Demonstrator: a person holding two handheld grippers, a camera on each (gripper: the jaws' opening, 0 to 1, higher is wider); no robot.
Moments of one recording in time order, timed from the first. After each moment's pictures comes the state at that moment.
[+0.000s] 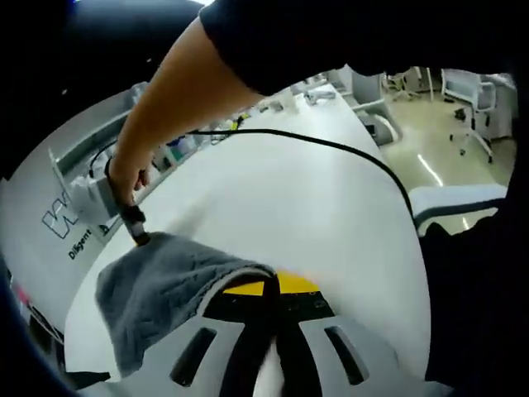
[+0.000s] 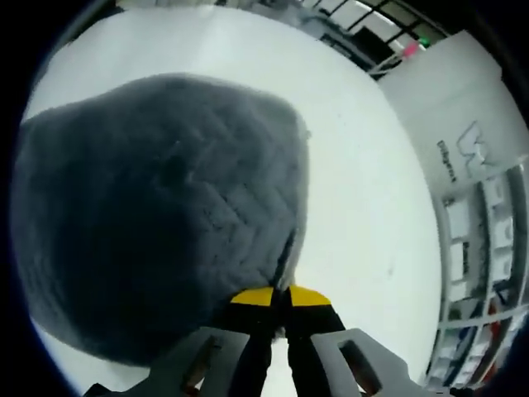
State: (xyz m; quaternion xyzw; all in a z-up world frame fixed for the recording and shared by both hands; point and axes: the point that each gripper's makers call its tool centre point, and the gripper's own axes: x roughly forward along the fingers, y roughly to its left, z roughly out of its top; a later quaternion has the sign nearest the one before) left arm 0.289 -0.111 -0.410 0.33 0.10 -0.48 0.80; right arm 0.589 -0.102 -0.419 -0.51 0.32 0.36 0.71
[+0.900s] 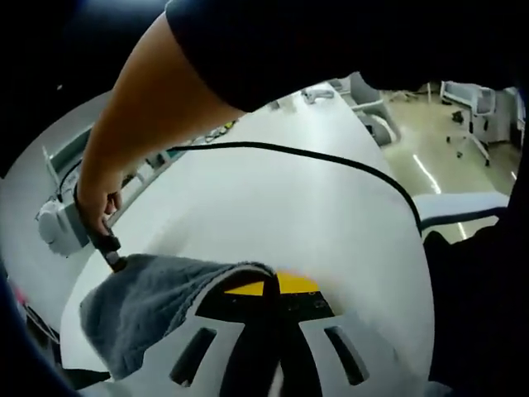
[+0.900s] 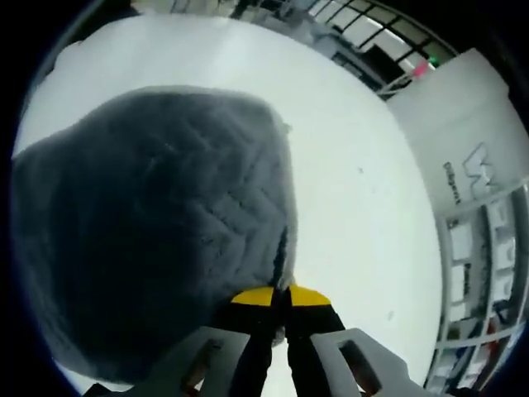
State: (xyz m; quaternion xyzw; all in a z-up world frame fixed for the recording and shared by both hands) left arm 0.290 -0.122 -0.411 0.33 0.11 -0.49 0.80; right arm 0.587 -0.052 -0.421 -0.52 0.30 0.39 0.70
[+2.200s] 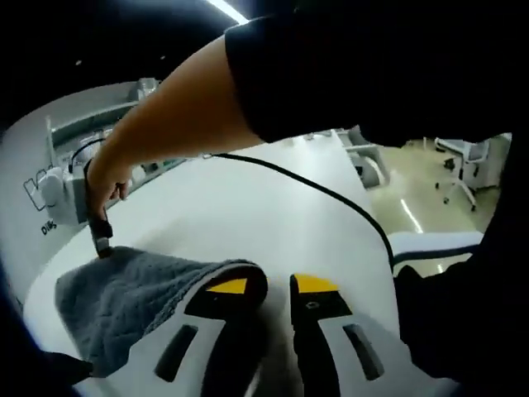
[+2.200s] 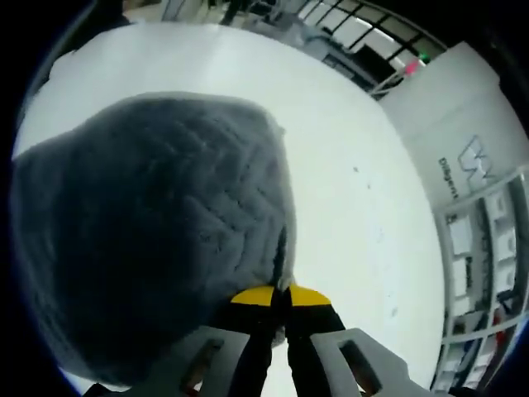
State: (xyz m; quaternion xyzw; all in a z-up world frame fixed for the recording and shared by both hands) left arm 0.272 -0.114 -0.392 0.21 0.10 -0.54 0.81; right arm 0.590 -0.055 -0.417 -0.49 0.29 0.39 0.72
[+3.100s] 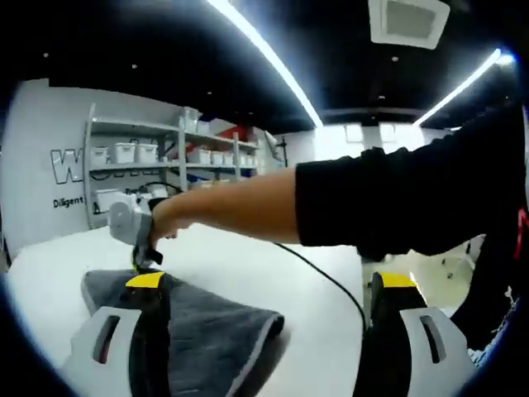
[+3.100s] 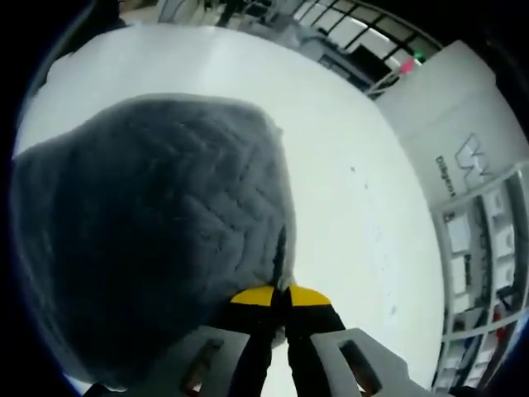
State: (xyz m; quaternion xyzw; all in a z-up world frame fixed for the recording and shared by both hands) left arm 0.276 -0.044 -0.291 0.05 0.03 -0.49 0.87; right arm 0.590 -0.056 -0.417 -0.49 0.29 0.38 0.73
